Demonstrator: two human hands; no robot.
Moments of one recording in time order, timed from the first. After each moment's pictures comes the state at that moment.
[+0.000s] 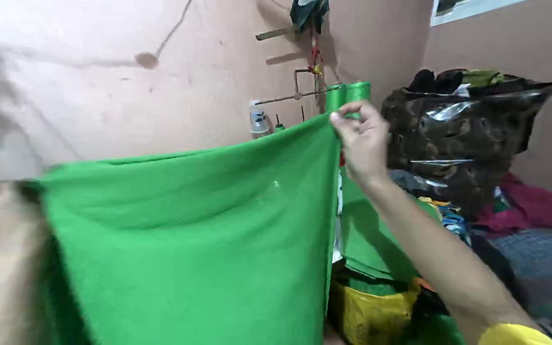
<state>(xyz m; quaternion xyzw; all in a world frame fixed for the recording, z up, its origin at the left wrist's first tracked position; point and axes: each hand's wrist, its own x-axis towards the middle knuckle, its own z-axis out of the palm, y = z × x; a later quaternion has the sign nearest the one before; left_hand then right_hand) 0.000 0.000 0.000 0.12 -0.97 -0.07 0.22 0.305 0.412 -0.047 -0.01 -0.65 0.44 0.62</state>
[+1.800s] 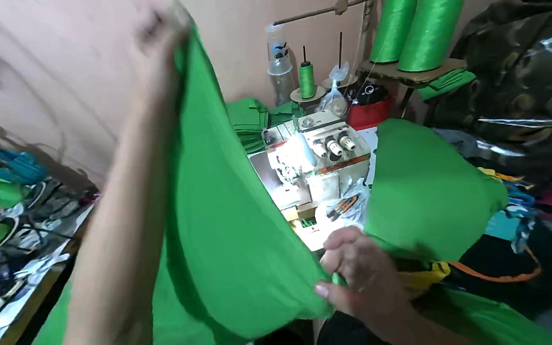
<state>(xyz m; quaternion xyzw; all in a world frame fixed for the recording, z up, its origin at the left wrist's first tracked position) 0.044 0.212 0.034 -0.55 -0.64 -0.51 0.18 0.356 0.306 -0.210 0.09 -0.64 0.68 0.35</state>
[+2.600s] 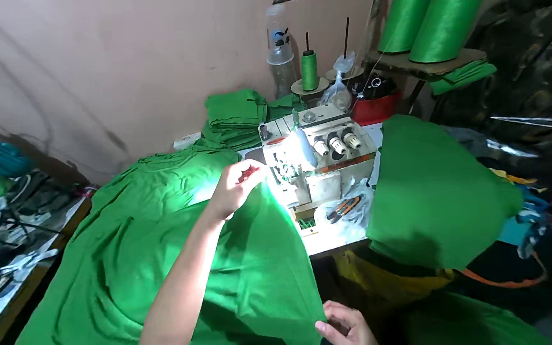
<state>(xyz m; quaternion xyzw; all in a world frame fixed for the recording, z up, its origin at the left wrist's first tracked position) 0.113 0.204 -0.152 -0.43 -0.76 -0.49 -0.07 0.390 0.281 -0.365 -0.05 -0.66 0.73 0.20</state>
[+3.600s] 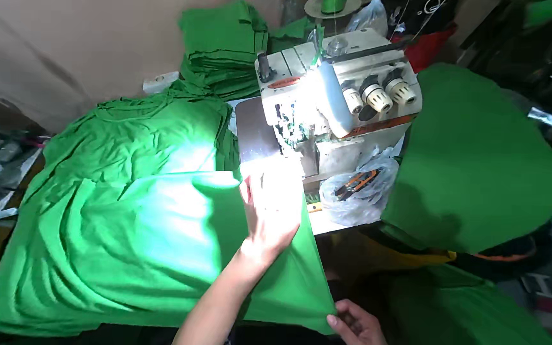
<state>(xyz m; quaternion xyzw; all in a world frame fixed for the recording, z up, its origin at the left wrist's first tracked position) 0.183 0.230 -0.267 -0.38 -0.87 -0.23 0.20 0.423 0.273 -0.370 -0.21 -0.59 0.77 0.13</state>
